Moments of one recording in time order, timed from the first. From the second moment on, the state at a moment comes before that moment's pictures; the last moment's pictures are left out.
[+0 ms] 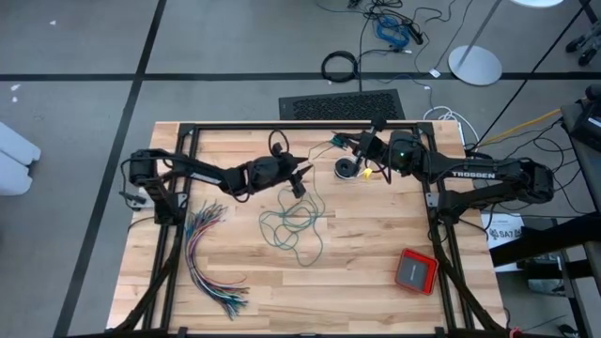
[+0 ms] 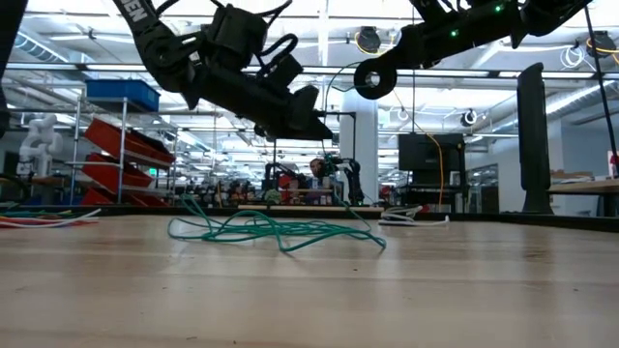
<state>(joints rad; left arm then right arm) 0.20 1.73 0.79 0.69 -0.28 0.04 -0.31 1.12 0.70 0.34 0.26 -0.36</state>
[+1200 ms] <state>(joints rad) 0.18 1.81 0.81 0.81 -0.40 0.03 -0.31 1.15 0.70 0.37 0.23 -0.33</state>
